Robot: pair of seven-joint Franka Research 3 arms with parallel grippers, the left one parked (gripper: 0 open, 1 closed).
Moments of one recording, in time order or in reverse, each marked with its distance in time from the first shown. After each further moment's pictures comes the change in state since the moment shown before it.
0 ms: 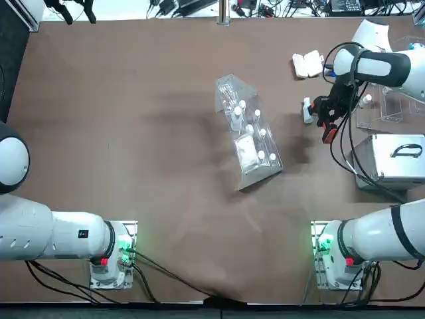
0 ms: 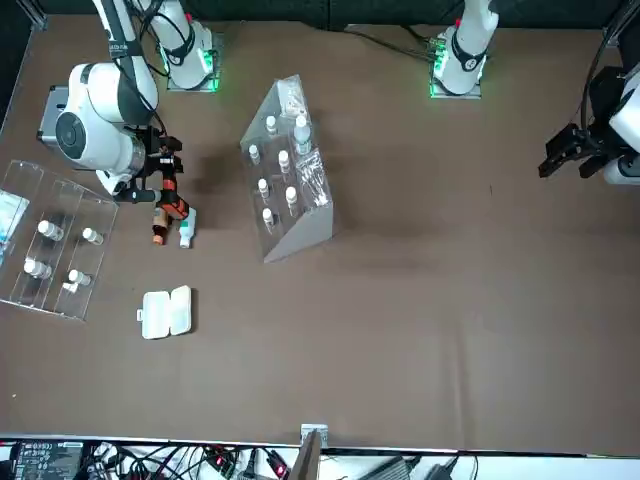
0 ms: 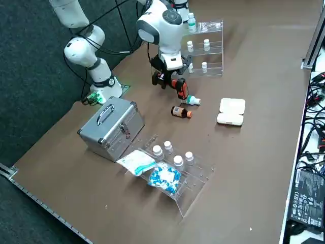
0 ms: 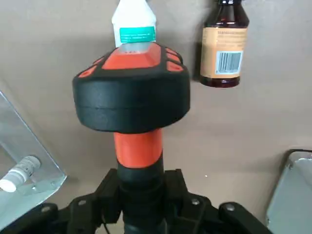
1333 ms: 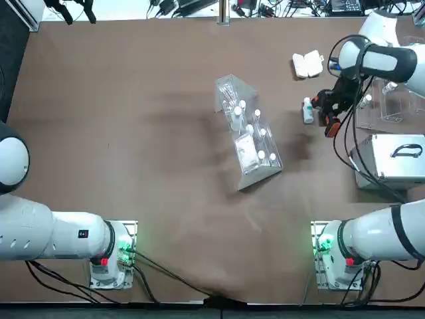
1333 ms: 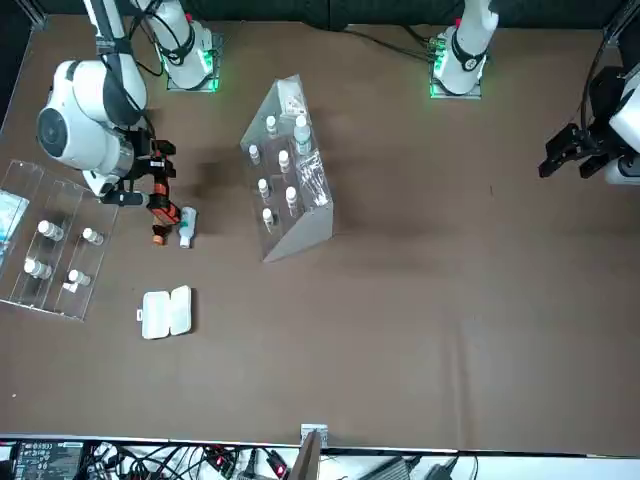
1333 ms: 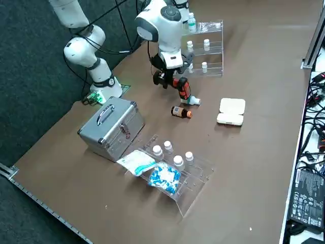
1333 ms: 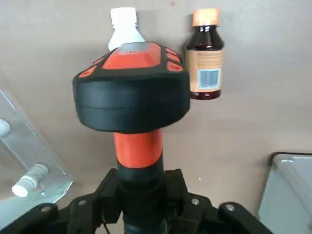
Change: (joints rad) arm -0.026 -0.006 -0.009 0.041 0.002 -0.016 0.000
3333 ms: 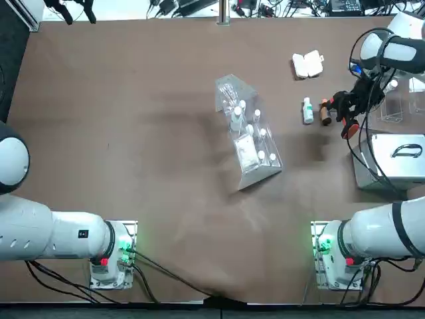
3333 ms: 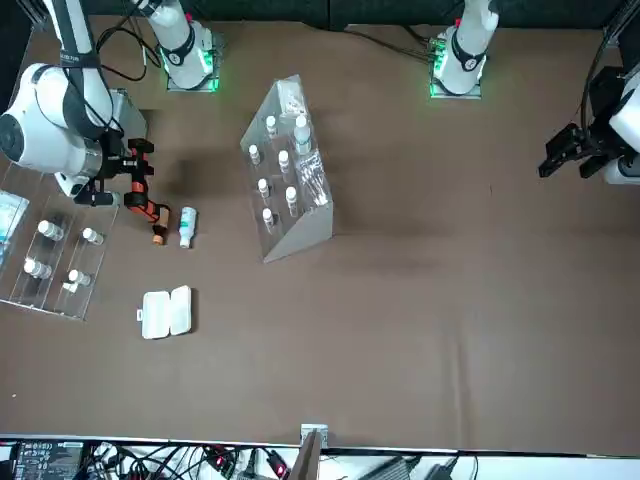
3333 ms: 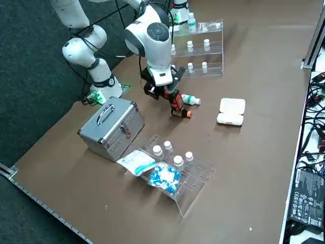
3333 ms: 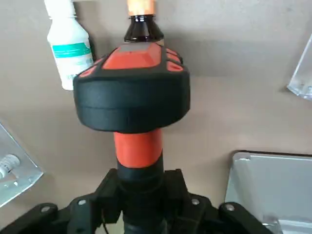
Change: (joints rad) arm -0.161 0.043 -0.030 0.028 -0.002 -0.050 -0.190
